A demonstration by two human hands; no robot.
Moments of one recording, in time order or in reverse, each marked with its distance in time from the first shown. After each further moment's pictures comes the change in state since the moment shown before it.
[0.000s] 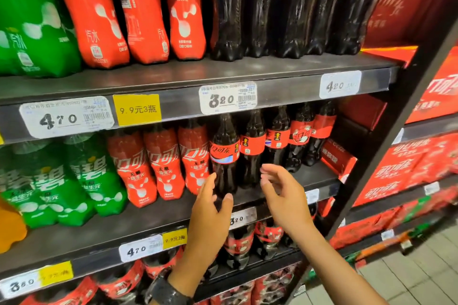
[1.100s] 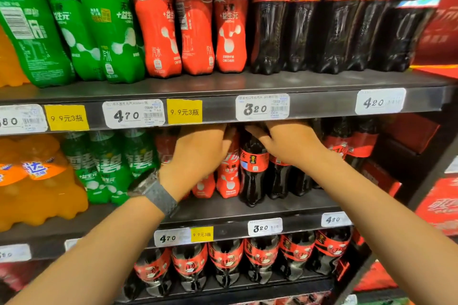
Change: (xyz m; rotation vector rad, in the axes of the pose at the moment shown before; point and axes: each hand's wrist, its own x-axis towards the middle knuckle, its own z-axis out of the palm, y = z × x) left_hand 0.070 0.103 -0.101 1.038 0.282 0.441; right_hand 0.106 -0.113 0.002 -0.711 -0.210 -0.677
